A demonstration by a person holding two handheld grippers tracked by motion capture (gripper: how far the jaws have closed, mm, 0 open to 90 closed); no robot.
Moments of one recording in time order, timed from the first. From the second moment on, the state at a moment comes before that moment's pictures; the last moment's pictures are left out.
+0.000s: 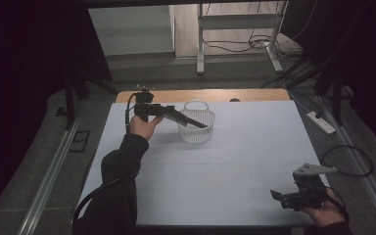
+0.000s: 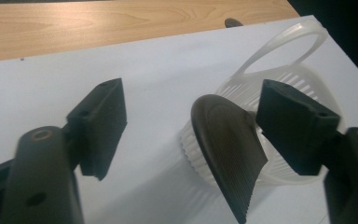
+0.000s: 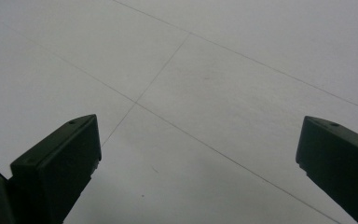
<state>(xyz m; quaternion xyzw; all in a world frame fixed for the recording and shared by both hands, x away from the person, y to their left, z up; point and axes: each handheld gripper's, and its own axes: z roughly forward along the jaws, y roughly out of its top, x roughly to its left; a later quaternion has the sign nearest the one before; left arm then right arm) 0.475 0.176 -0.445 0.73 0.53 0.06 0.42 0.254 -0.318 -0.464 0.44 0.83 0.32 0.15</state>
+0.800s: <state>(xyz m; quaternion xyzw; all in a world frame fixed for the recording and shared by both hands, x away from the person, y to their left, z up) 0.465 0.163 -0.438 0.78 0.48 0.12 0.39 0.254 -0.318 -0.465 0.44 0.83 0.32 0.15</state>
